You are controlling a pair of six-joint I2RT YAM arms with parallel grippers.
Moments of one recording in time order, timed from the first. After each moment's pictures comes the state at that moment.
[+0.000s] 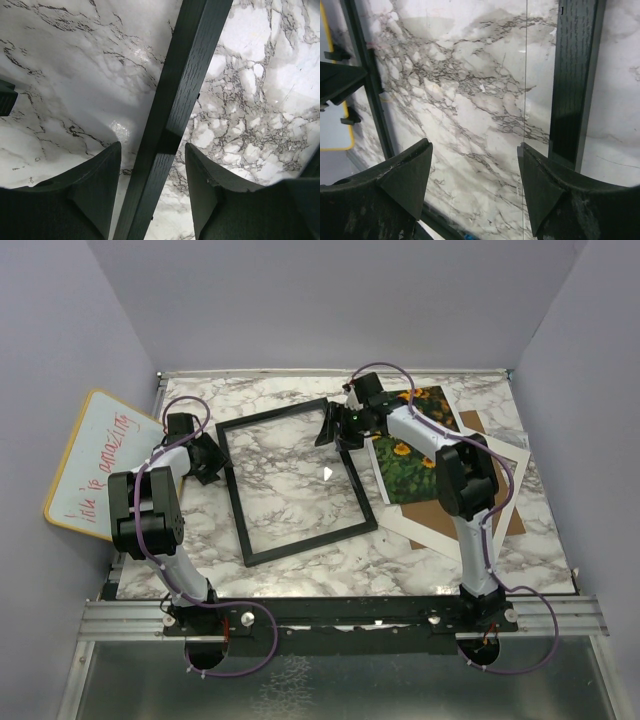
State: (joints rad) left arm 0.15 1.75 1.04 -0.29 0.23 -0.60; right arm 0.48 2.21 1.78 -0.44 -0.46 0.54
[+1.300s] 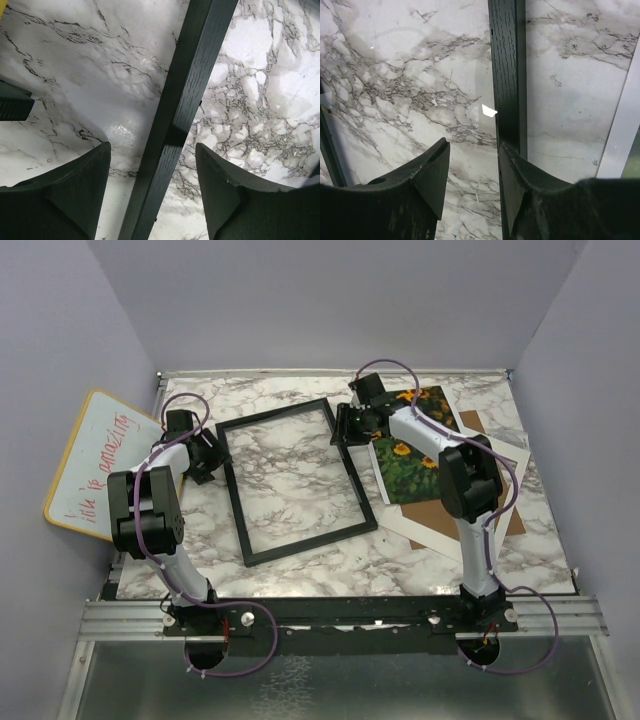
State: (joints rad) left arm 0.15 1.75 1.07 -0.33 0.19 -0.58; right arm 0.48 2.17 1.76 -0.47 -0.23 0.44
